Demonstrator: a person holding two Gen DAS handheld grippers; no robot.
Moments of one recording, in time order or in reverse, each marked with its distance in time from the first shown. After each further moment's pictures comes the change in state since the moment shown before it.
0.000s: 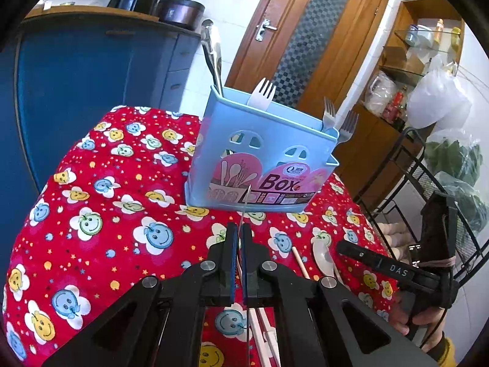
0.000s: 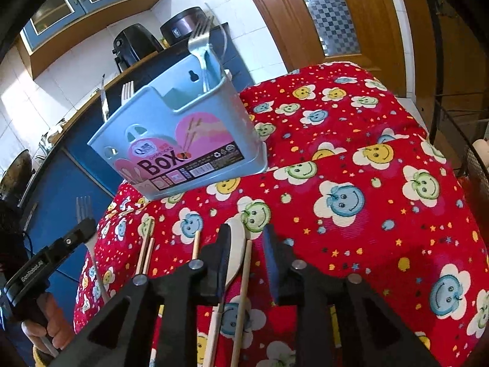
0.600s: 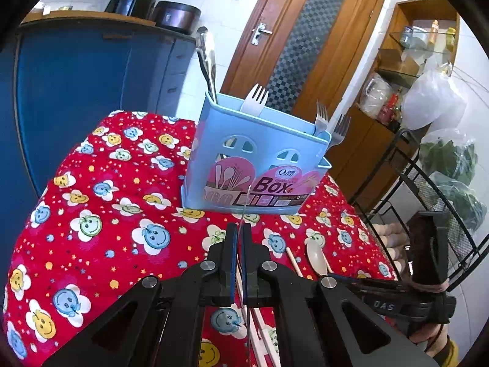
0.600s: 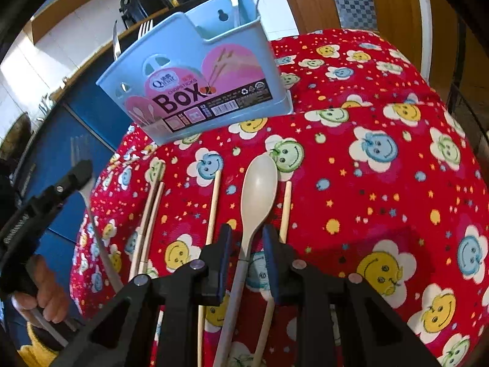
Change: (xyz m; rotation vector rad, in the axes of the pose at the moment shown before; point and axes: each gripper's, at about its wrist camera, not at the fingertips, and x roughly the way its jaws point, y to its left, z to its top) left arm -0.009 -0.003 0.000 0.009 -0.022 -0.017; right arm 0.015 0.025 -0.022 -0.075 0.187 -0.027
